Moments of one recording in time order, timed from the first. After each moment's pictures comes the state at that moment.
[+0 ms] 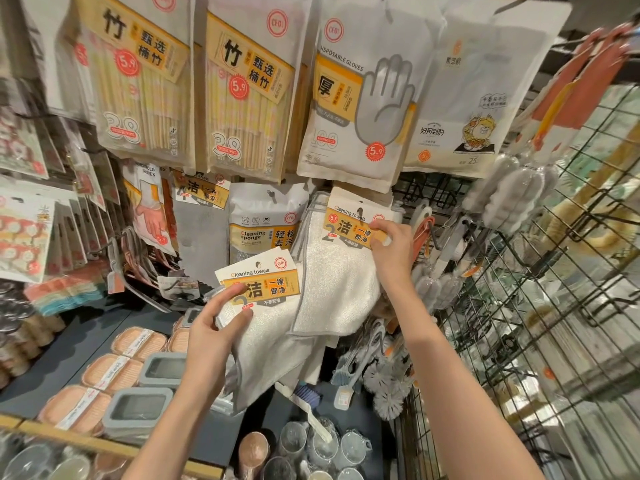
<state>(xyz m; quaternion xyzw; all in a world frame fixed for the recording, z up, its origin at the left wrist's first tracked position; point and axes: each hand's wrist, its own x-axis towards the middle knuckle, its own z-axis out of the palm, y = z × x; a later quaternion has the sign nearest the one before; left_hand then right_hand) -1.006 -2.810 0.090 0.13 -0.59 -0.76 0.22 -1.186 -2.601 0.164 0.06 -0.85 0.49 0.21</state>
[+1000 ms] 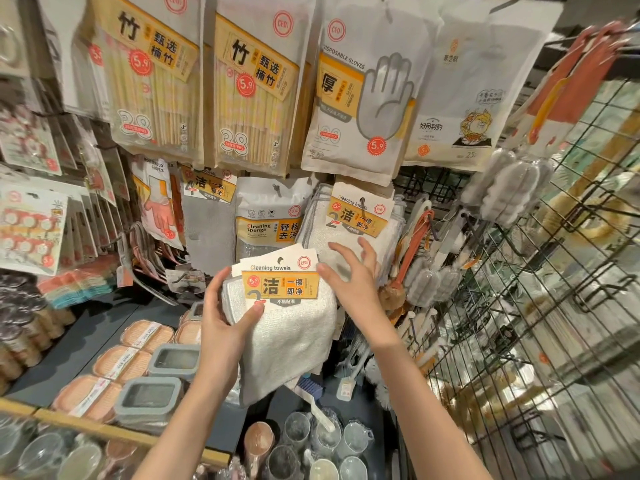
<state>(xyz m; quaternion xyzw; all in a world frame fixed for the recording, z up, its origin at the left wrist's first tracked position) -0.990 -2.796 0.096 0.13 -0.56 -0.78 0.26 -1.096 -2.636 0.144 0.14 -0.86 0.50 0.06</state>
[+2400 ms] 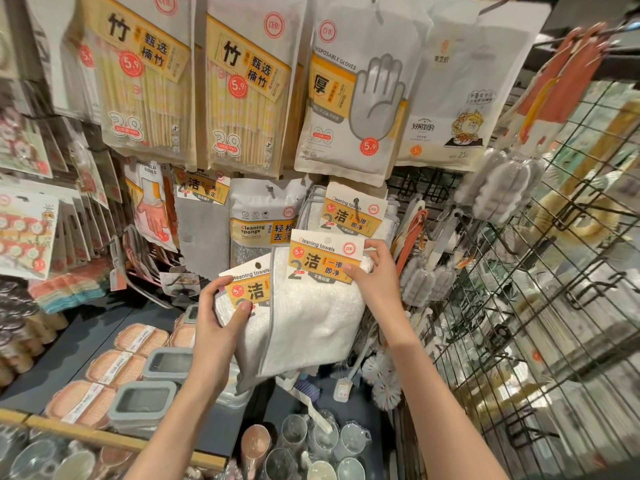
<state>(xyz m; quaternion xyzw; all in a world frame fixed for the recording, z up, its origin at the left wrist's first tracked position) -0.999 -2.803 0.085 0.12 -0.59 -0.76 0.25 -1.115 -2.607 0.149 0.09 -0.78 0.61 0.09</state>
